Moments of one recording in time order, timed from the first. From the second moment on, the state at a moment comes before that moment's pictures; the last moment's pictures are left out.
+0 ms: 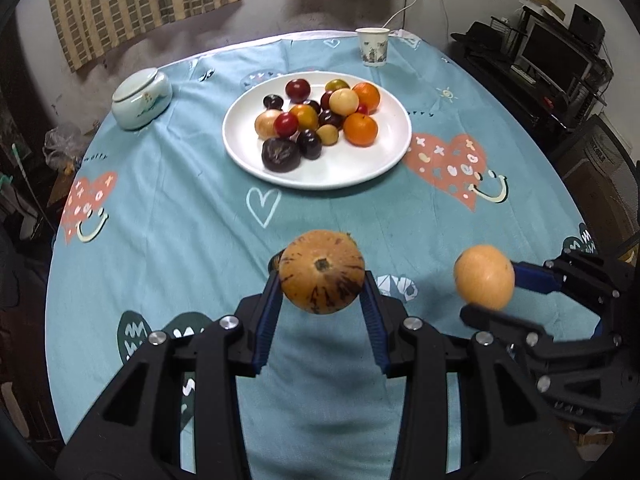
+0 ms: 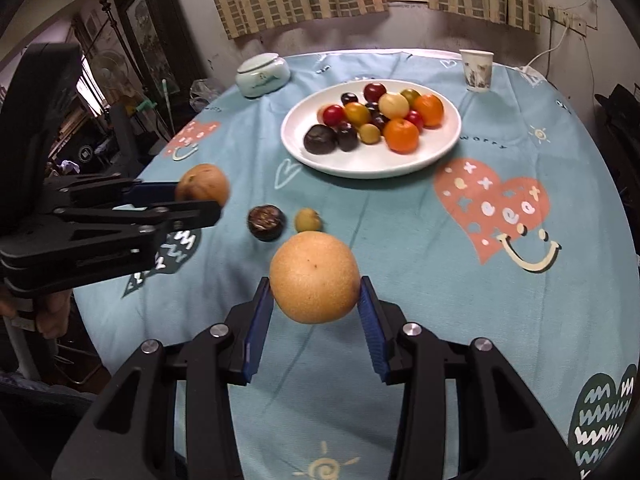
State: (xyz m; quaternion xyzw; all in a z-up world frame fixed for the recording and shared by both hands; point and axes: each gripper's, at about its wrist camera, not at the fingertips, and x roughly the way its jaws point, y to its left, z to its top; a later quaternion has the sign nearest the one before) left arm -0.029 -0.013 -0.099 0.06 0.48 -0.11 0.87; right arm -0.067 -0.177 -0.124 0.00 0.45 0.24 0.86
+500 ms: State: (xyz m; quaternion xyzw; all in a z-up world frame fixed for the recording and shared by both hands) left arm -0.002 -0.014 -0.089 0.07 0.47 -0.13 0.87; right arm -0.051 -0.164 -0.116 0.02 0.45 0.23 0.86
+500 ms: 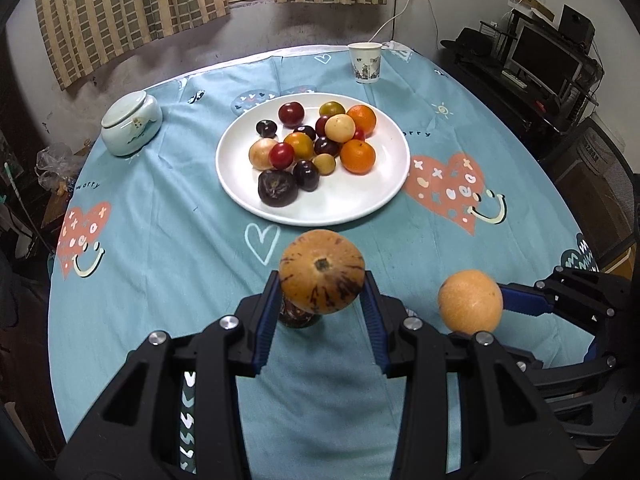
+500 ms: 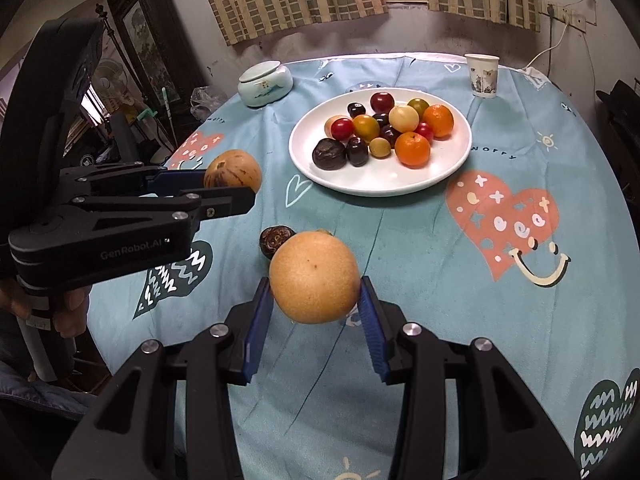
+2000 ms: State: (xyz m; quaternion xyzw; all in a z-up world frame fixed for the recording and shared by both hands) left arm 0.121 -0.001 -0.088 0.03 0.46 -0.13 0.88; right arm 0.085 -0.179 -0.095 0.01 0.42 0.23 0.88
